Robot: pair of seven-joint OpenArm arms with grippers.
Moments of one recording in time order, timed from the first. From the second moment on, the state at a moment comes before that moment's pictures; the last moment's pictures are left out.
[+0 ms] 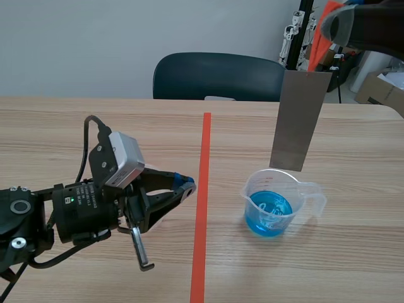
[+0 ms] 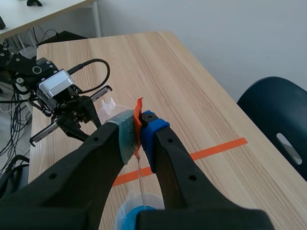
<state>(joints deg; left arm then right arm) 1.9 -27.7 29.3 80.1 4.0 -33.9 -29.0 14.8 80.3 -33.1 105.3 56.2 43.6 17.5</state>
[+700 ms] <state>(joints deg) -2.5 -24.0 30.2 80.1 4.2 -34.1 -24.8 14.8 80.3 -33.1 105.3 55.8 43.6 17.4</state>
